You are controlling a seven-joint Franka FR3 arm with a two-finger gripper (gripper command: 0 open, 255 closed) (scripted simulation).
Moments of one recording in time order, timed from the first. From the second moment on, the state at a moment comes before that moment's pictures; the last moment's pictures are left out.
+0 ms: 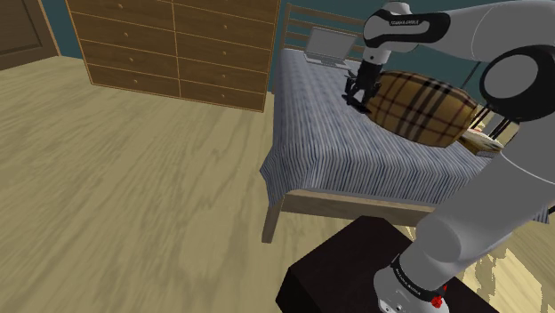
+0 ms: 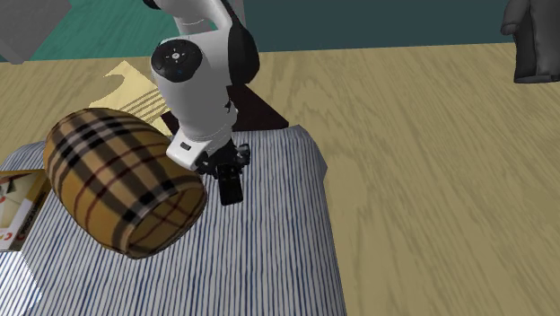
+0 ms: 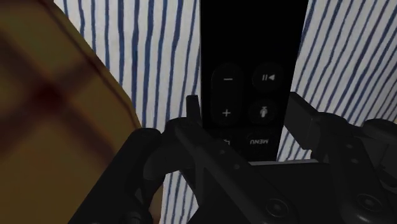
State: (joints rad) arm -0.27 -0.01 -0.15 -1.76 0.01 1.74 0.06
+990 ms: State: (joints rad) arm -0.43 -0.19 -0.33 -1.95 -0.06 1.76 -0.25
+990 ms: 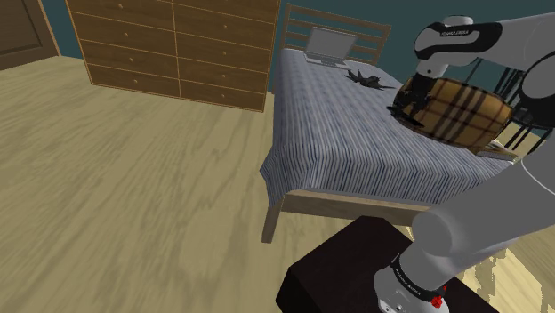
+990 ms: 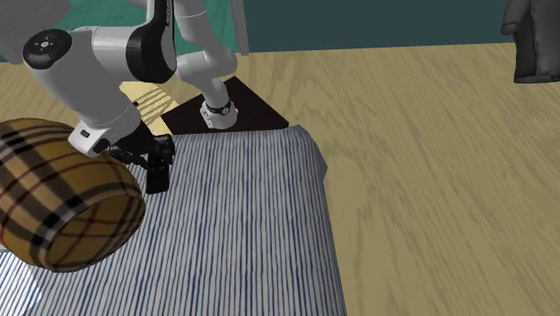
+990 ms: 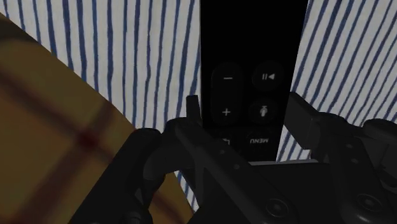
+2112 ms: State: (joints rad) arm -0.60 -0.08 -0.58 -1.83 -0.04 1.74 -0.69
